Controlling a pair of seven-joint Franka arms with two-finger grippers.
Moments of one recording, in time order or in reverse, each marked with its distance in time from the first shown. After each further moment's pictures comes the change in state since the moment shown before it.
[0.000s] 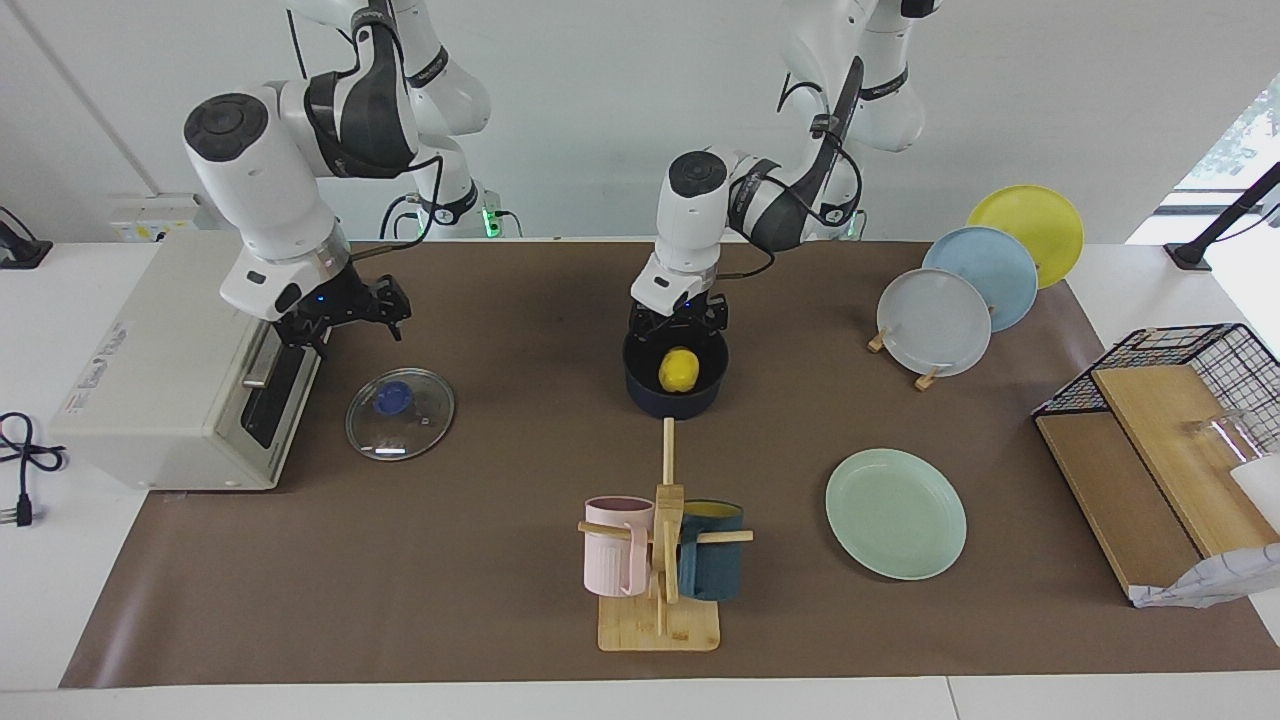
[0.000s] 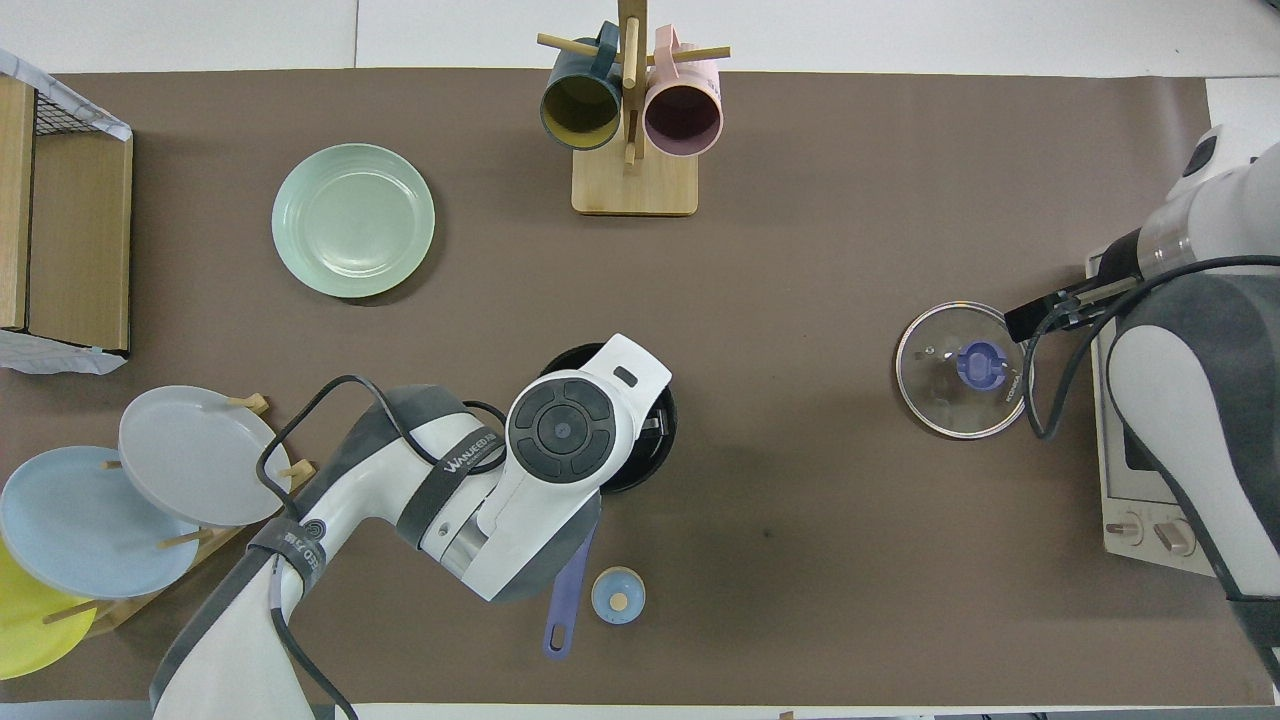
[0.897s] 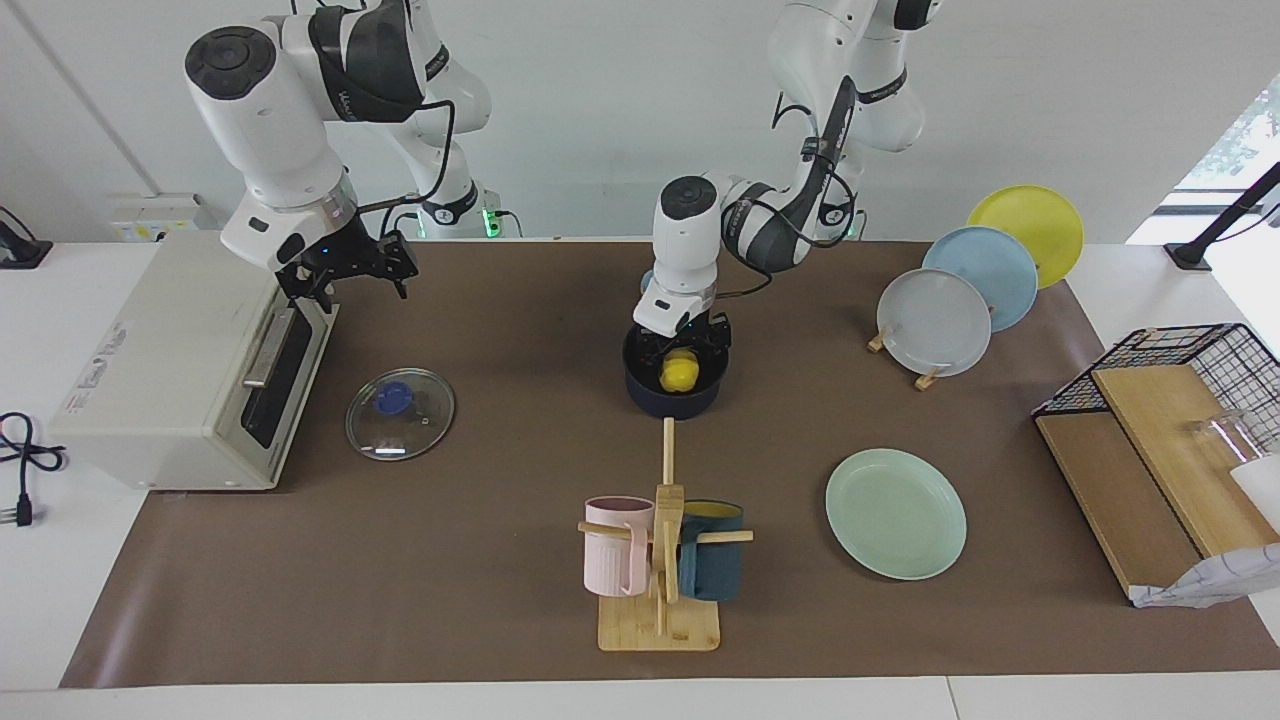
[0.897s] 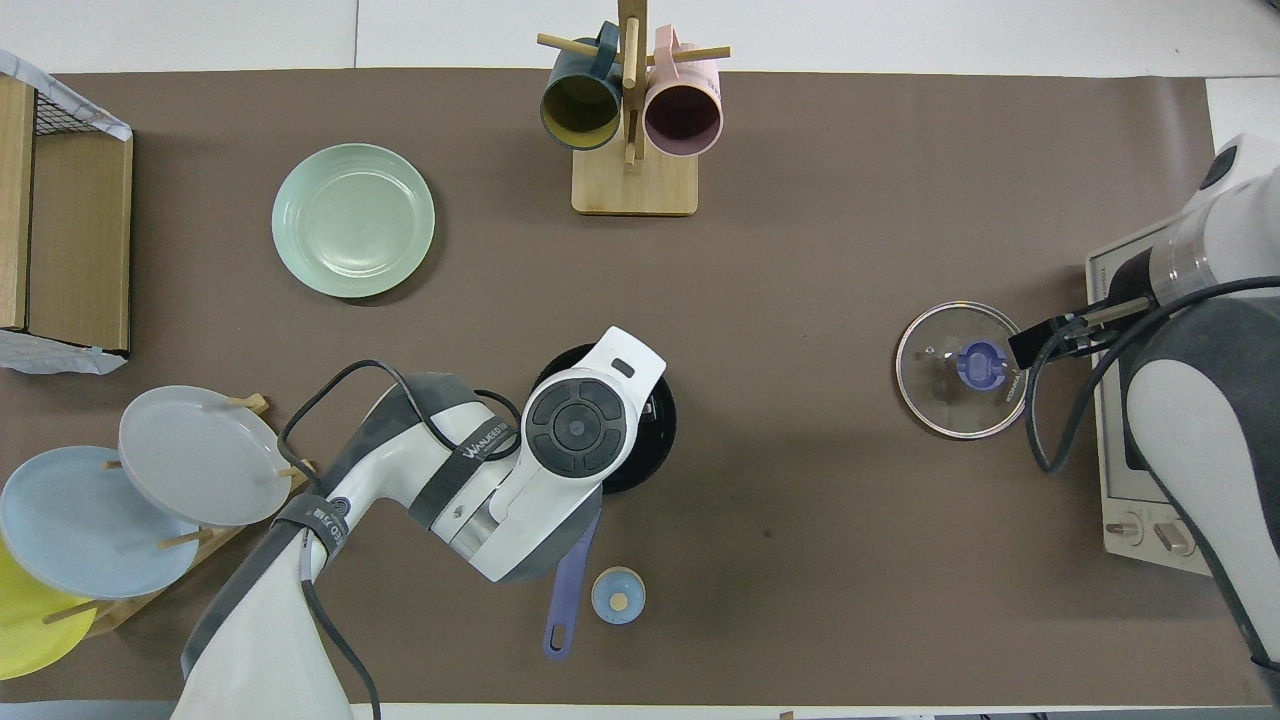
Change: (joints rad) left arm 0.000 0.048 0.012 0.002 0.088 0.048 -0.087; right arm 0.087 -0.047 -0.054 0.019 -0.013 -0.113 0.039
